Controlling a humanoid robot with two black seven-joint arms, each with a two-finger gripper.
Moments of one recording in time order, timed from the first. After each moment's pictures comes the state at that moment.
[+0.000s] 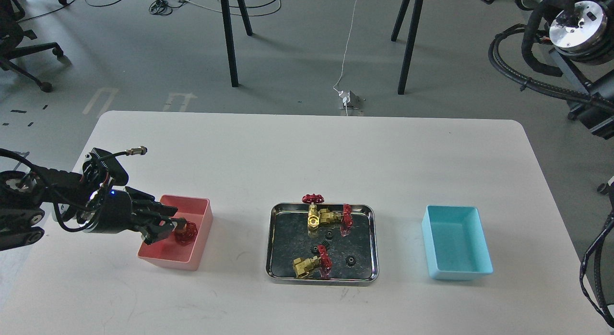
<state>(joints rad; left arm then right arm) -1.27 0.76 0.76 -1.17 1.48 0.14 -0.49 1.20 -0.42 0.69 0.72 0.13 0.01 0.04</state>
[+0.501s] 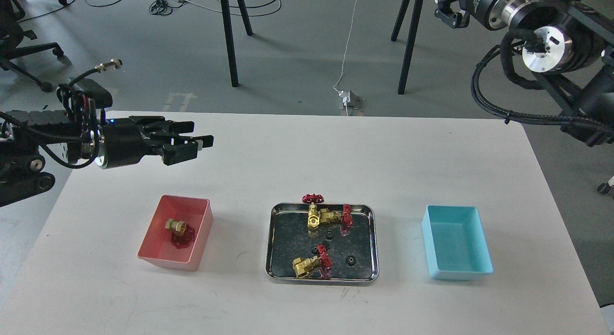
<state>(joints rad) -1.27 0.90 0.24 -1.31 1.22 0.05 -0.49 1.29 -0.43 0.36 0.77 -0.27 0.16 0.04</state>
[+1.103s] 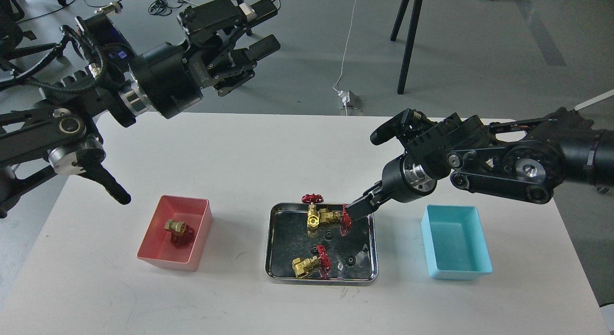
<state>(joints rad) -1.07 0.80 -0.25 -1.58 0.46 -0.15 -0.49 1.41 -0.35 -0.40 1.25 -1.27 0.49 0.06</state>
